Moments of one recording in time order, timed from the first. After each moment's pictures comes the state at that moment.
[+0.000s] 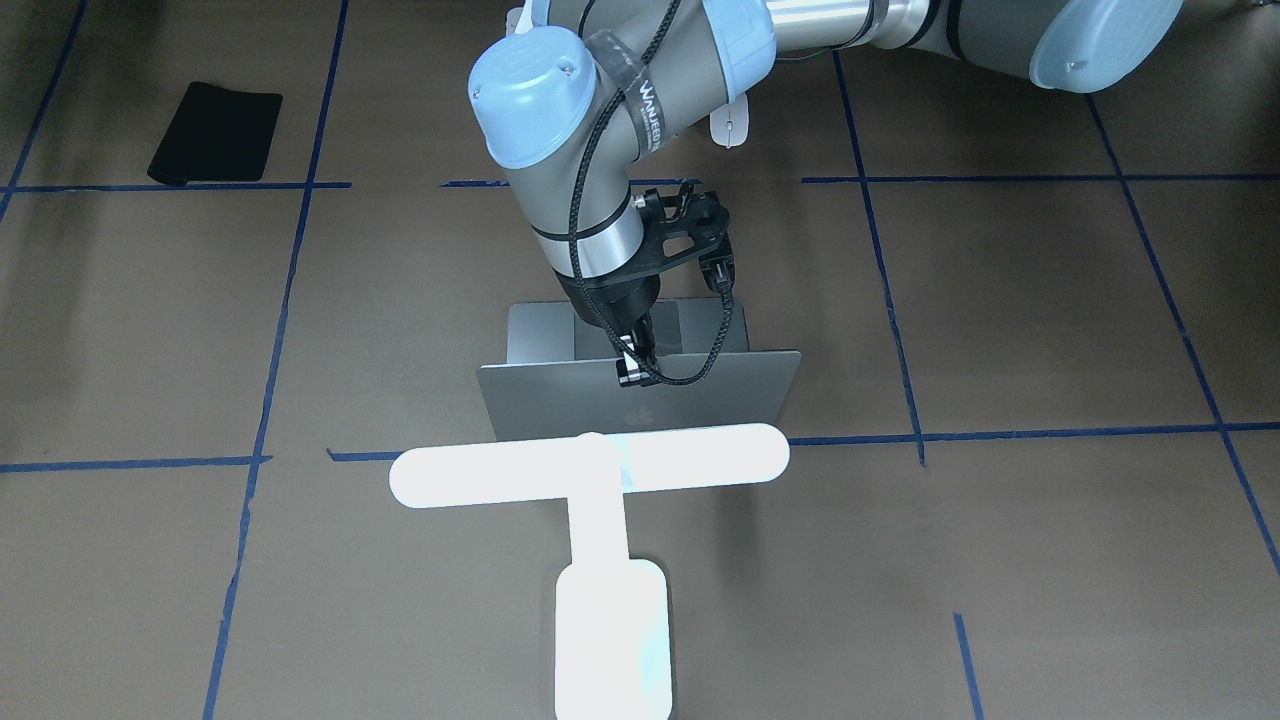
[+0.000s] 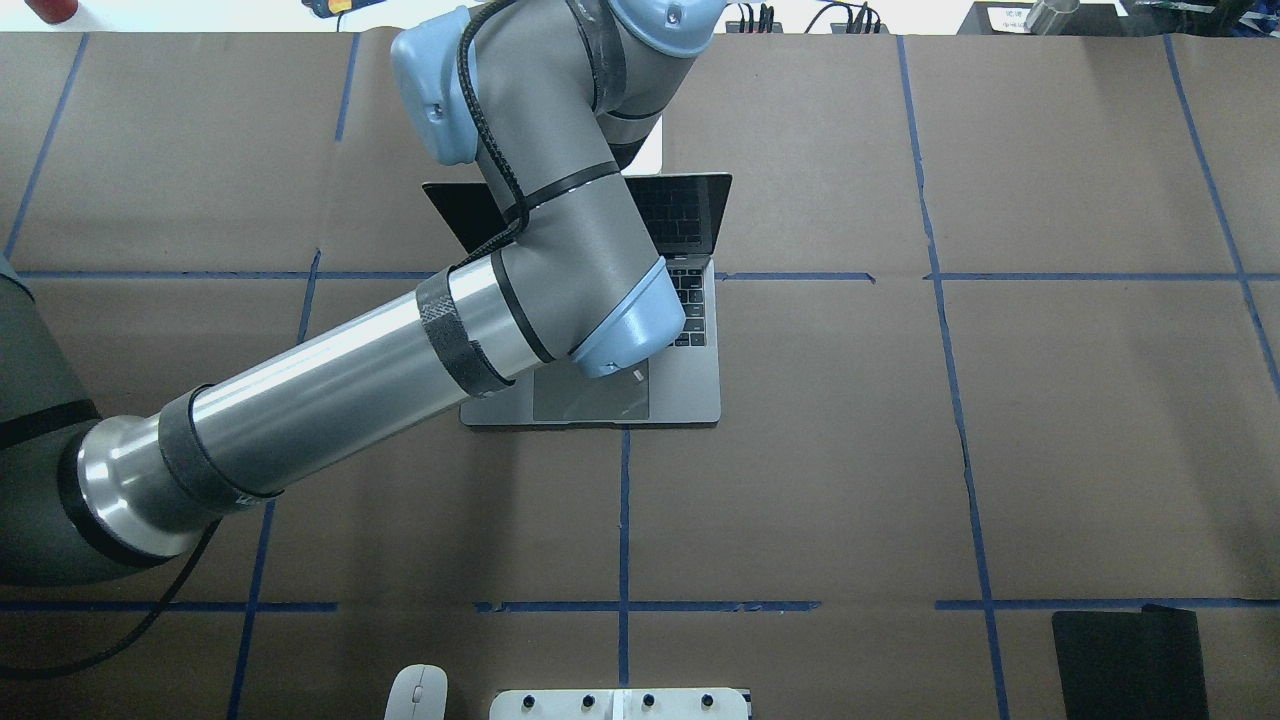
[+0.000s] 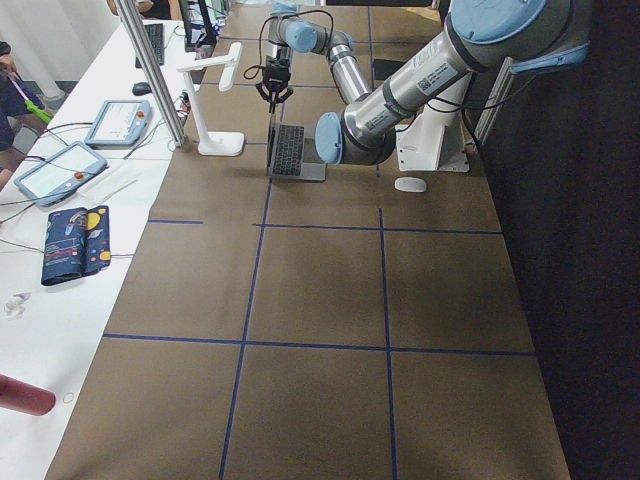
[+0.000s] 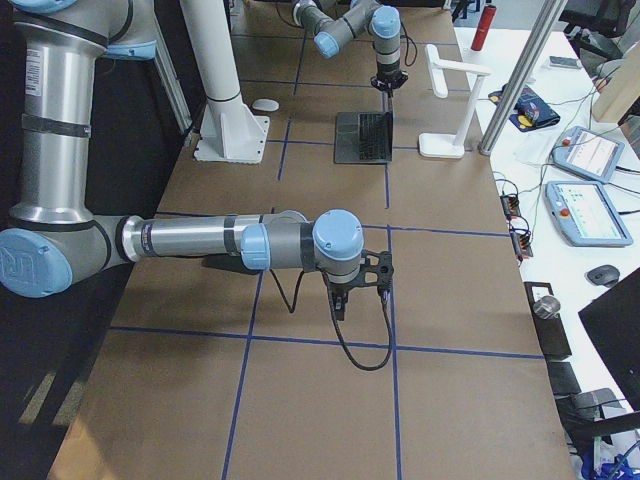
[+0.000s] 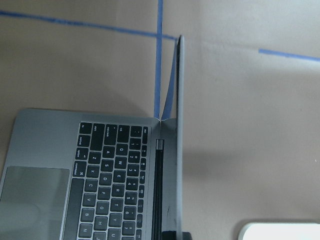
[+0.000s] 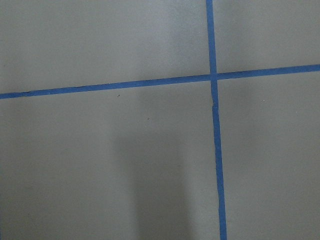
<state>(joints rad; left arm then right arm) -0.68 -2.73 -1.31 -1.23 -1.72 -2.69 1.59 -1.72 1.82 -1.57 2.49 0.13</state>
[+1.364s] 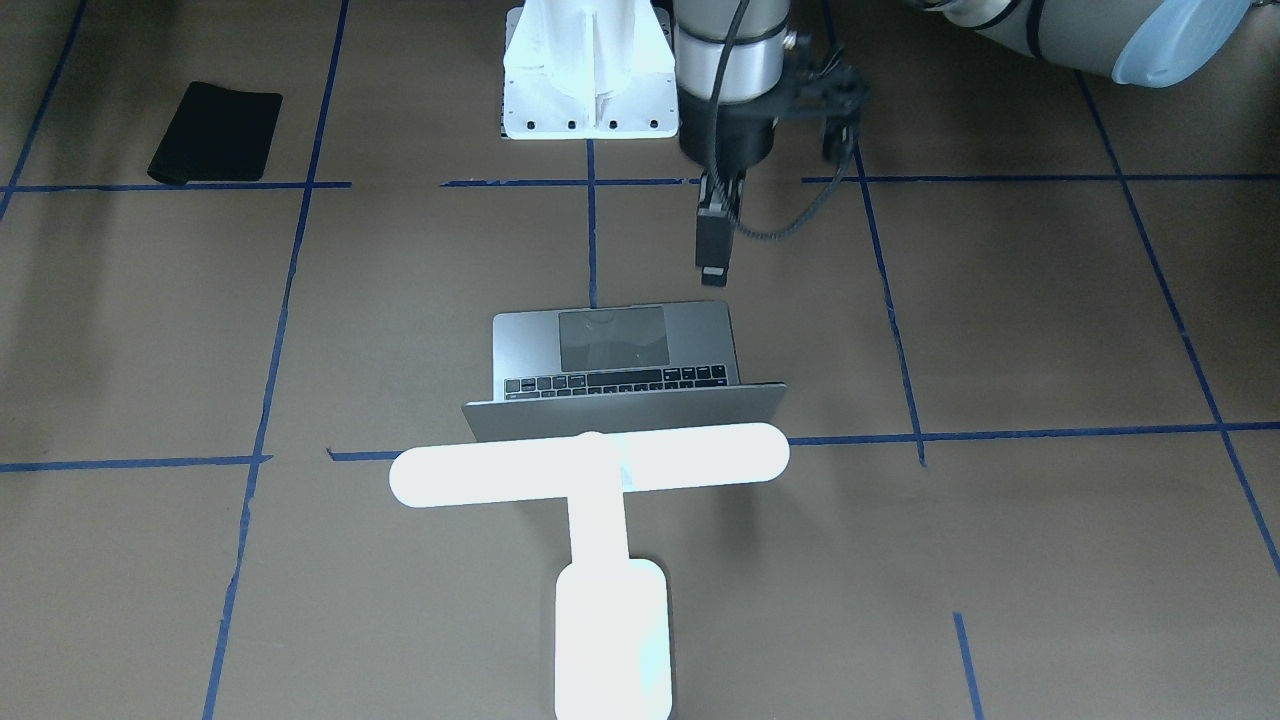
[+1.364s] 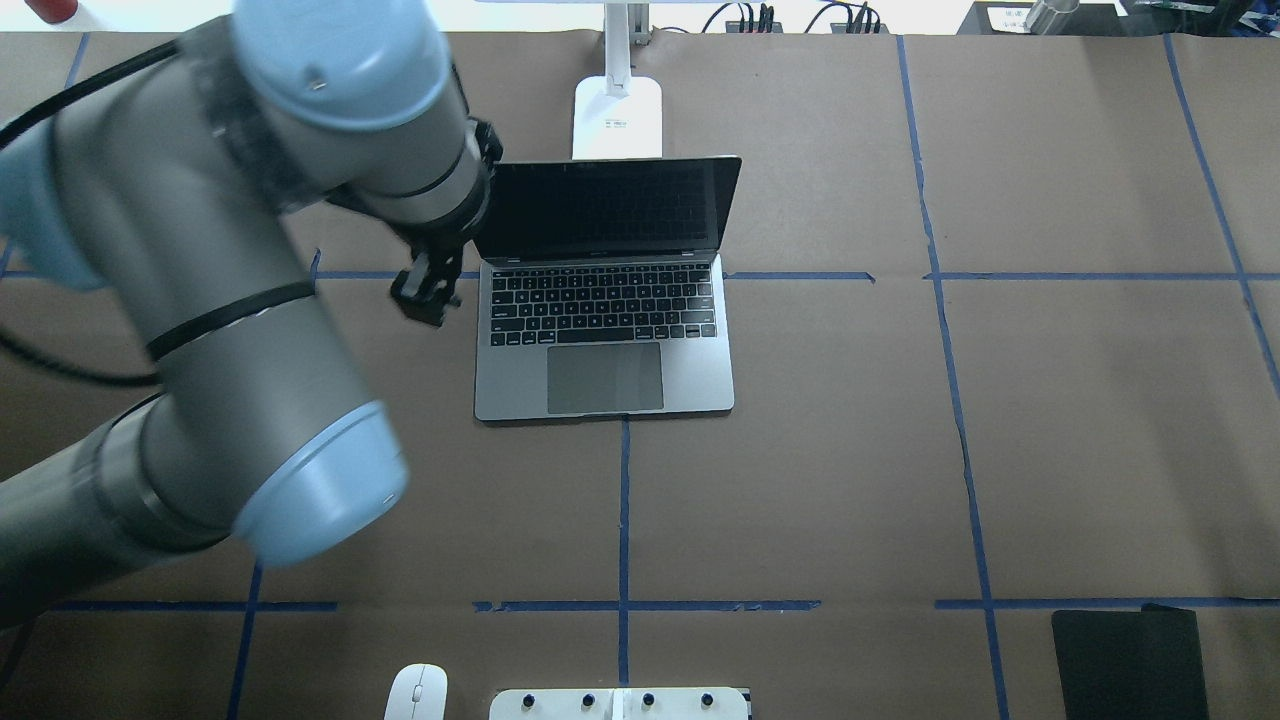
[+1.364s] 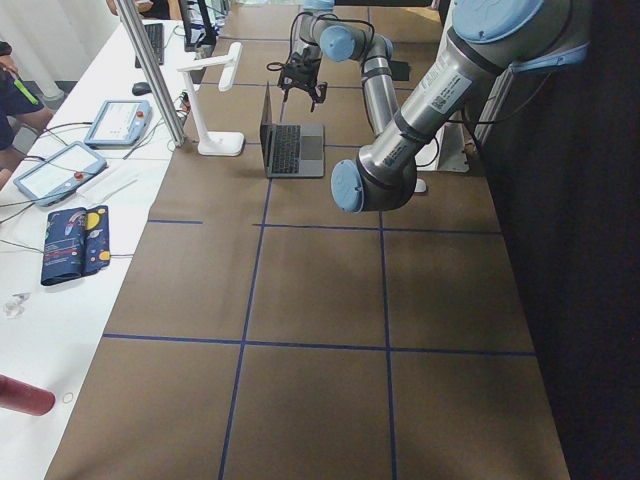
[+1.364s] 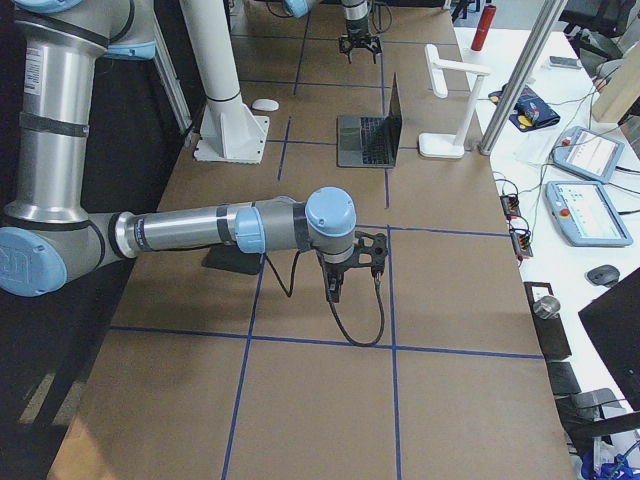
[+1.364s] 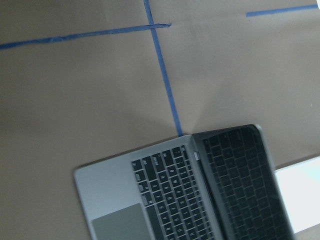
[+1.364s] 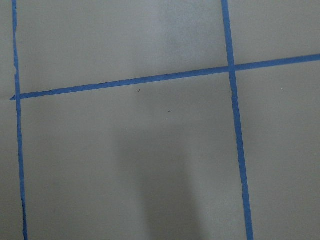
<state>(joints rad) -0.66 -2.35 -2.02 -1.09 -1.81 -2.33 1.54 -1.78 1.95 -1.57 2.49 0.27</state>
